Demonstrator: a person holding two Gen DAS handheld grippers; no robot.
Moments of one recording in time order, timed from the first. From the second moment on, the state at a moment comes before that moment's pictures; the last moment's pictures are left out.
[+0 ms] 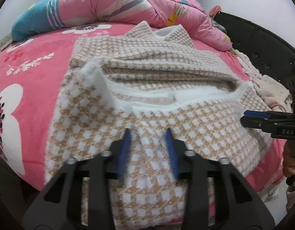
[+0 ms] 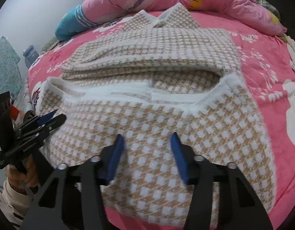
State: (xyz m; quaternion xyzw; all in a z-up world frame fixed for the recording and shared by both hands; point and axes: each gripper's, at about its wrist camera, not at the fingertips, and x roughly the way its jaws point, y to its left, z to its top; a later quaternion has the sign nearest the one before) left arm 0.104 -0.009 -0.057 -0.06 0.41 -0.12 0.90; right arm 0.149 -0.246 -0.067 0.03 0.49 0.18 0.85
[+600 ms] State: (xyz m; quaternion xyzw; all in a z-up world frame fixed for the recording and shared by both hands) left arm 0.093 -0.007 -0.021 -0.06 0.36 -0.12 0.92; right arm 0.138 -0.255 -0.027 0.03 0.44 0.16 0.88
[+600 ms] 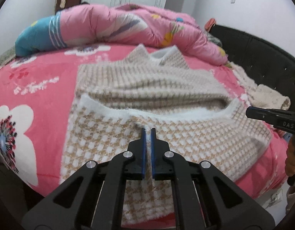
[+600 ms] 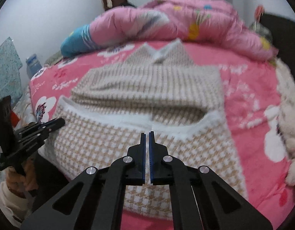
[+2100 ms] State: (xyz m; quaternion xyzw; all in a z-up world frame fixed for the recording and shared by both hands) left arm 0.139 0.056 -0.045 -0.11 0.38 -0.07 0.92; right arm 0.176 -0.239 -0.046 0.01 0.40 0.19 0.90
